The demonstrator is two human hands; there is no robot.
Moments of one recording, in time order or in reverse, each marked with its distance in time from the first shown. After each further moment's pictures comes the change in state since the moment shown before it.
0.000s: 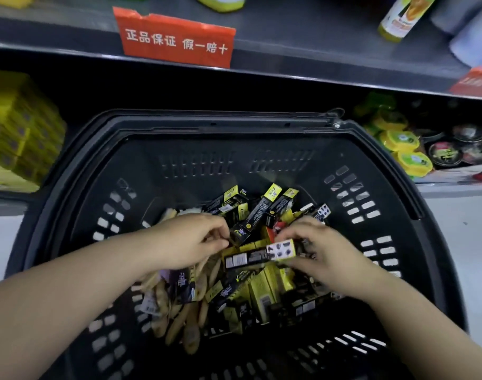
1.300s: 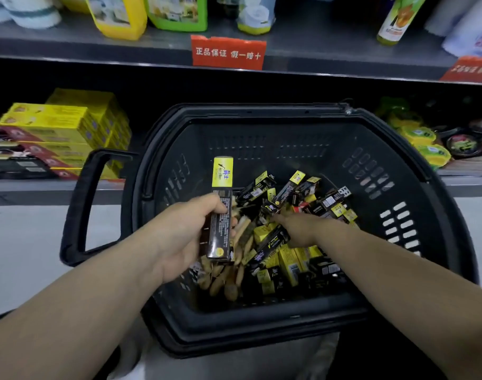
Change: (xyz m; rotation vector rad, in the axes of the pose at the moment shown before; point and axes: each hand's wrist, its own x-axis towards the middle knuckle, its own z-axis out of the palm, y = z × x) left_hand -0.124 0.047 0.019 -1.401 0.332 -0.418; right_hand 0.054 0.010 0.079 -0.680 -0.387 0.115
